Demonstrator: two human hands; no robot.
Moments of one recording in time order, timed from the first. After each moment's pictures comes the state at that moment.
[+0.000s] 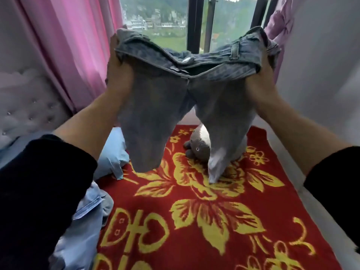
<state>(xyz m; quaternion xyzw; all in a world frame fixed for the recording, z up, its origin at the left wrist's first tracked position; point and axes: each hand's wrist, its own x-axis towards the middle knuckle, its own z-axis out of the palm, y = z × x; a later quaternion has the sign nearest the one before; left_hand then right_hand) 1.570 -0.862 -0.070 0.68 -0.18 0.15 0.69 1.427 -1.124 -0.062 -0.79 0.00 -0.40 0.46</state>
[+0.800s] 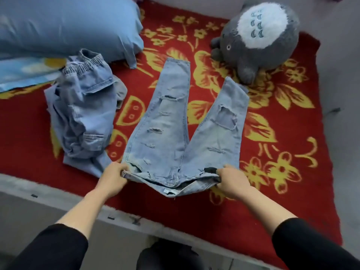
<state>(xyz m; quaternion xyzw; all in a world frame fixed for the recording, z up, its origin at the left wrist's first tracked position) 1.253 -0.667 -0.519 0.93 0.00 -0.24 0.27 1.190 -1.016 -0.485 -0.96 0.06 0.29 0.05</state>
